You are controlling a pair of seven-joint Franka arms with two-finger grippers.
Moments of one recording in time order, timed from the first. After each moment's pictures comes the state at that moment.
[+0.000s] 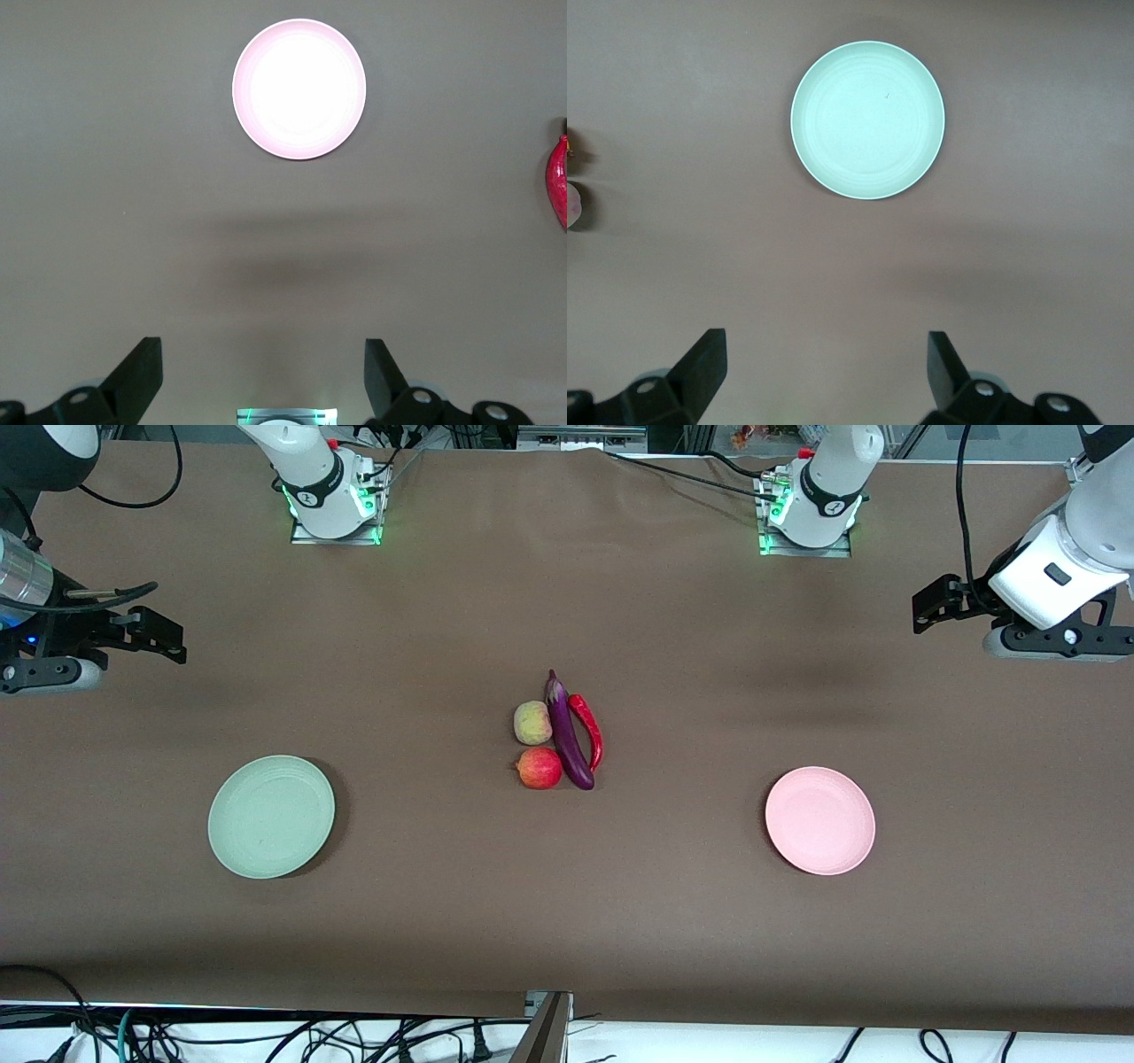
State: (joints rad) left arm 0.00 -0.01 -0.10 -1.64 0.02 1.49 -0.06; right arm 0.01 0.09 0.04 -1.54 -0.04 1.56 -0.06
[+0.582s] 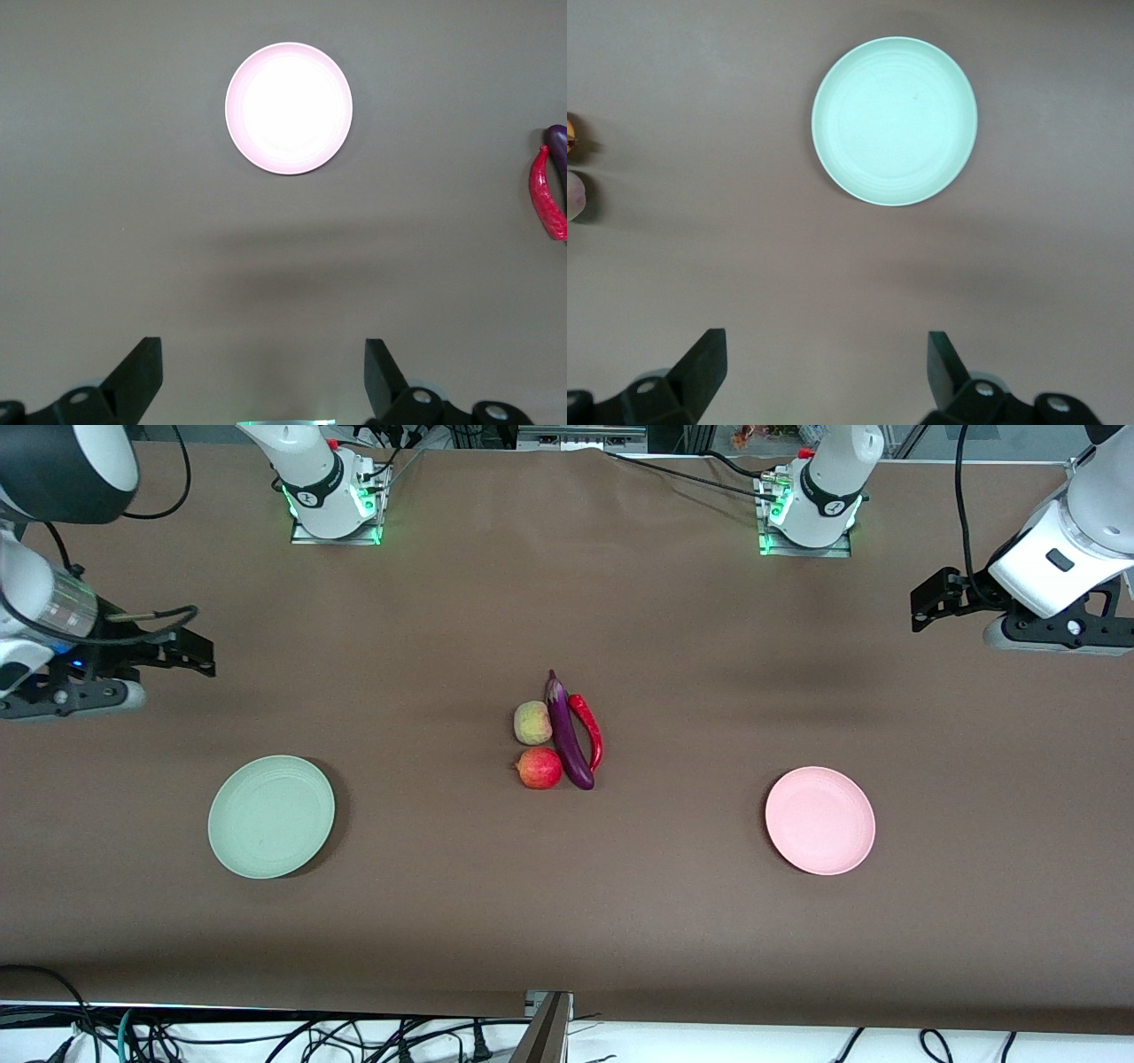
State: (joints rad) left arm -0.01 -0.01 -0.11 -1.61 0.02 1.50 -0.06; right arm 0.06 0.16 0.05 -1.54 -0.03 1.59 -0.06
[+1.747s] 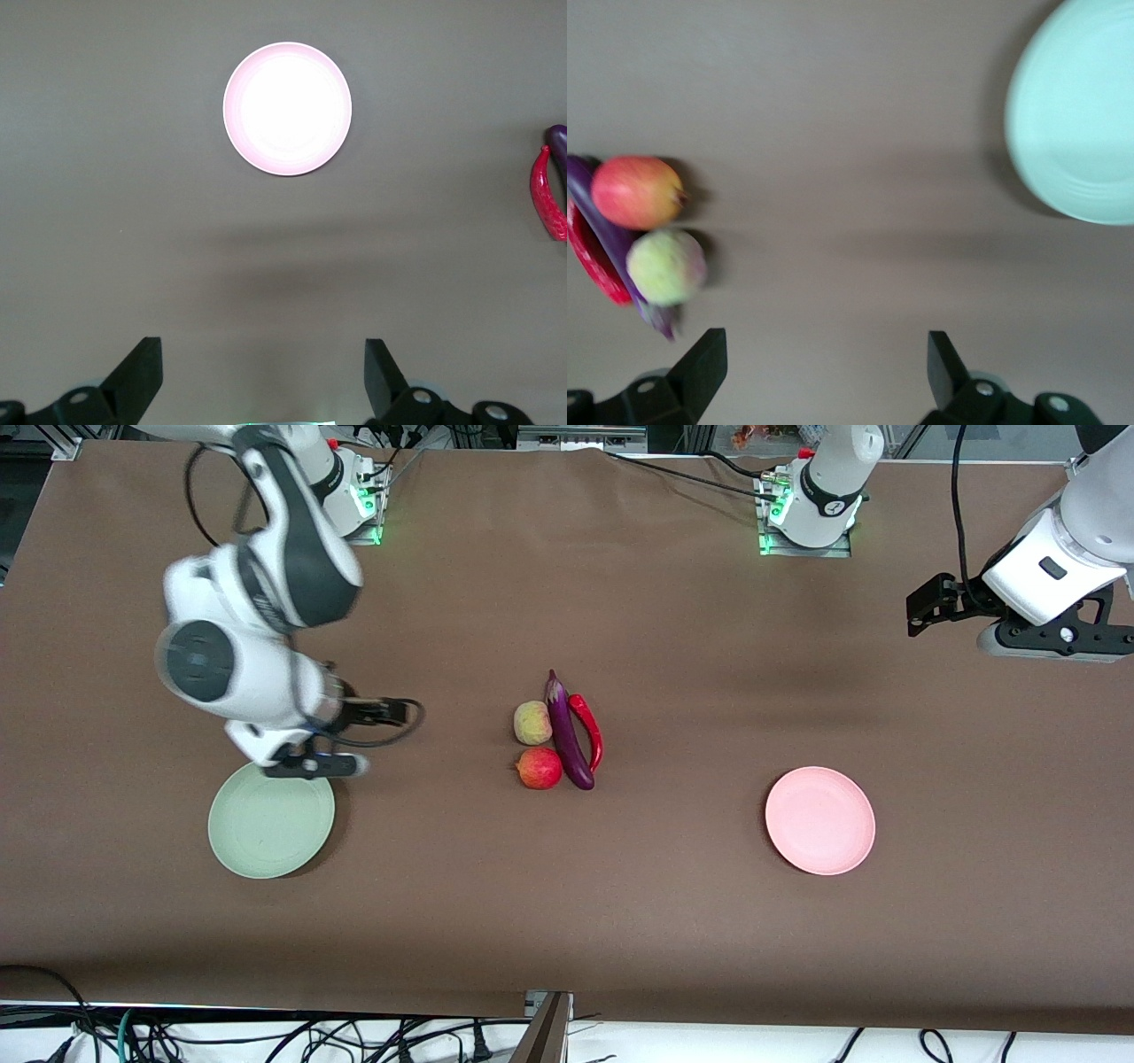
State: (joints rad) left arm -0.01 0.00 -0.12 -1.60 0.02 1.50 -0.06; right arm 0.35 0.44 0.05 -1.55 0.10 1.85 0.37
